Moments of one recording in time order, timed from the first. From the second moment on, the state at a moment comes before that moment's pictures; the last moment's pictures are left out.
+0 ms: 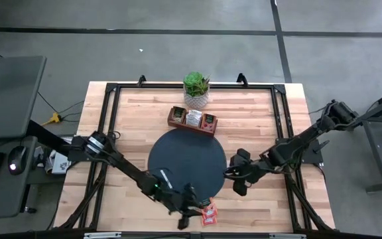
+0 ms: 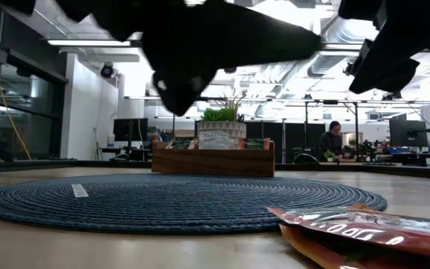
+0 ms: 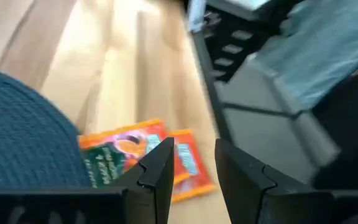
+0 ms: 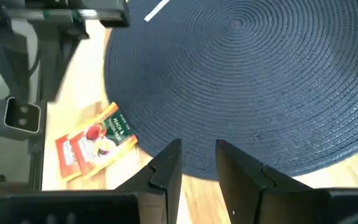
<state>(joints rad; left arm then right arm) -0.59 2.02 1.16 0.46 -0.21 -0.53 0.53 1.33 0.73 -0.21 0.29 0.78</state>
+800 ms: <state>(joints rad) -0.59 2.22 1.59 -0.02 -0.28 -0.70 0.65 1.42 0.73 -0.13 0.34 0.73</state>
